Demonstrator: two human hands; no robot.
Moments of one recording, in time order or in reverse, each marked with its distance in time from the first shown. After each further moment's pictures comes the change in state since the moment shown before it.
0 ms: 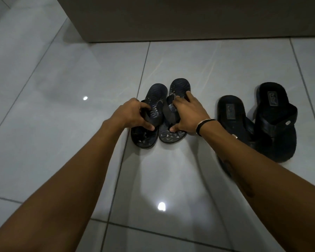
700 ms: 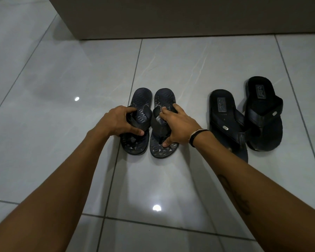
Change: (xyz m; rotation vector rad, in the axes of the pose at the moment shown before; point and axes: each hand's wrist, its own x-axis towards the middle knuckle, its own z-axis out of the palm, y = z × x) left_hand -0.036 -0.022 0.016 -0.109 0.016 0.004; right_hand -0.050 -0.026 0.012 0.074 -0.155 -0.074
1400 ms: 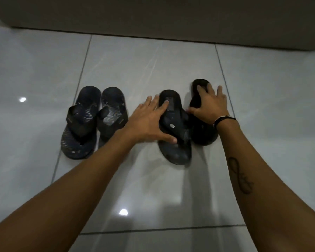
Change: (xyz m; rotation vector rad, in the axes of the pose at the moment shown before) left_hand 0.006 0.191 0.101 0.192 -0.042 0.506; right_hand -0.093 0.192 -0.057 -0.025 0.313 0.590
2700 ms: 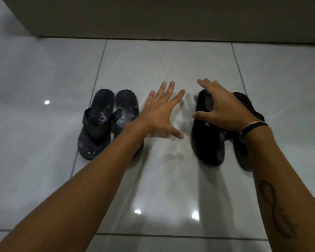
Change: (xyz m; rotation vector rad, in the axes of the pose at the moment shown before) left_hand 0.016 -0.008 -0.020 0.071 0.097 0.069; right_hand -0.039 -0.022 -0.040 0.290 -0.048 -0.319
